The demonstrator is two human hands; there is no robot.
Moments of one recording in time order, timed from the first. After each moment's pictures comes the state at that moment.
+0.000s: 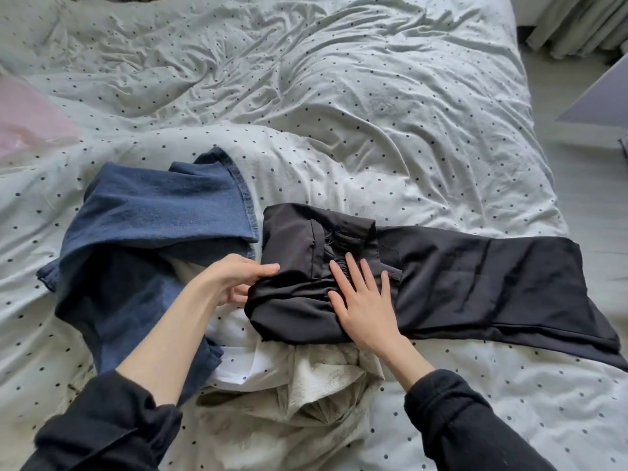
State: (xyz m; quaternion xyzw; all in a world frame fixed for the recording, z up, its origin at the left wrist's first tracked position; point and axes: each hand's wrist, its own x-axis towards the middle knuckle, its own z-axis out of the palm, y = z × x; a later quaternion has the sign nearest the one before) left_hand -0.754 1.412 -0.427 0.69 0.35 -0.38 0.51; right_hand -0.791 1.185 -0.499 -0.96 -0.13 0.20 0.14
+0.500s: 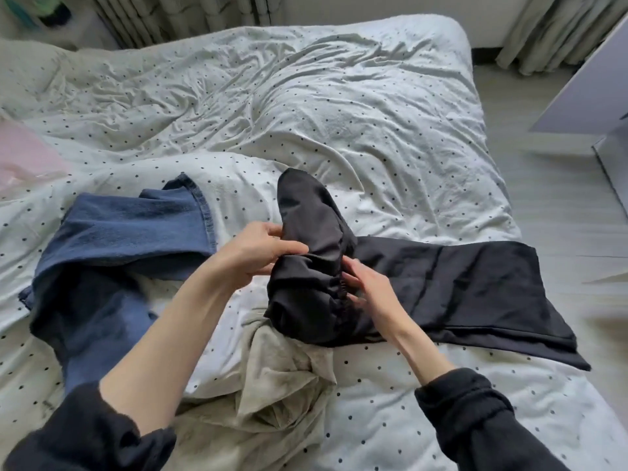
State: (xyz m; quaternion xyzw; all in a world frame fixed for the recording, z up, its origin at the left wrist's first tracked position) left_hand -0.732 1.281 -0.334 0.74 0.21 -0.26 0.58; right_hand -0.763 1.099 -0.434 -0.63 0.14 0.28 0.71
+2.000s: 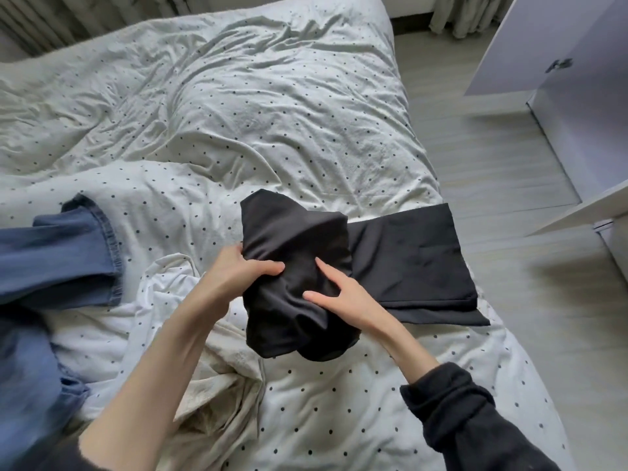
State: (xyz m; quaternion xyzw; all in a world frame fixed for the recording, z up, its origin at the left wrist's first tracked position) left_hand -0.743 1.156 -0.355 0.78 0.25 -0.26 0.52; right_hand -0.780 0.977 -0.454 -0.76 0.05 0.31 0.56
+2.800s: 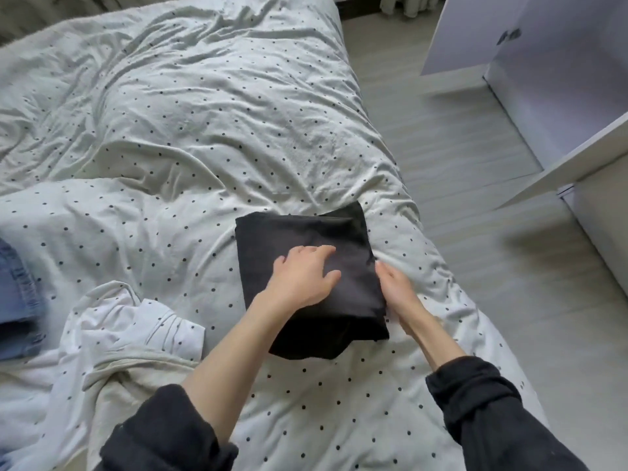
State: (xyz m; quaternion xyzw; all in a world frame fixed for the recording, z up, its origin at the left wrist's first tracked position) left_hand -0.721 1.023 -0.435 0.92 -0.15 -0.33 0.14; right_hand -0.778 0.860 -0.518 -0.70 0.33 0.19 0.61
